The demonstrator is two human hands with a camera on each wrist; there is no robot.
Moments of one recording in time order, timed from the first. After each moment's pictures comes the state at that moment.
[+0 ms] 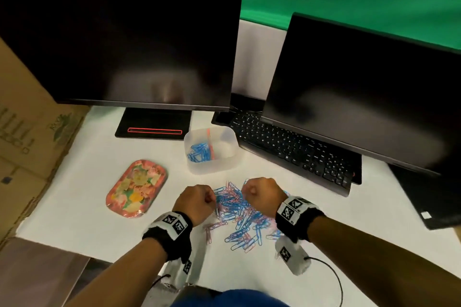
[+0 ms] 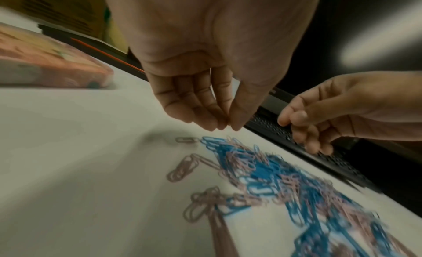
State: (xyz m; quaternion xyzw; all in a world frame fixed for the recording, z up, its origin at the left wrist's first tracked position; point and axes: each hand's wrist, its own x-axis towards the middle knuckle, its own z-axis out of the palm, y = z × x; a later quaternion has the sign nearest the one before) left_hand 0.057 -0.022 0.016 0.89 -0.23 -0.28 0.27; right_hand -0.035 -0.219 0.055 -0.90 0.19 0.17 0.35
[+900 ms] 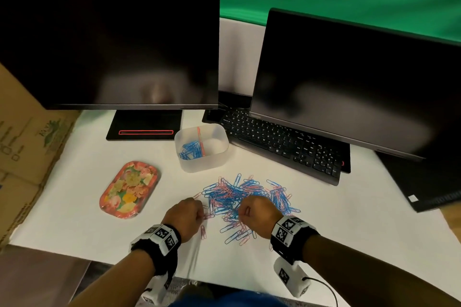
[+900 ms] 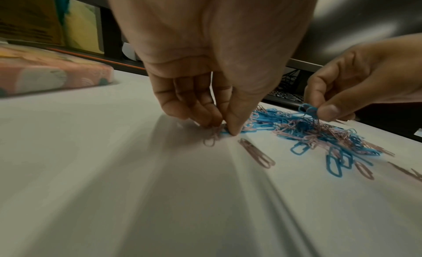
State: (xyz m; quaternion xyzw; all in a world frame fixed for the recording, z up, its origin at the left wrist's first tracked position) left_hand 0.032 0.001 -0.010 0.90 -0.32 -0.25 0.15; right_hand -0.089 -0.205 0.012 -0.91 0.13 0.12 0.37
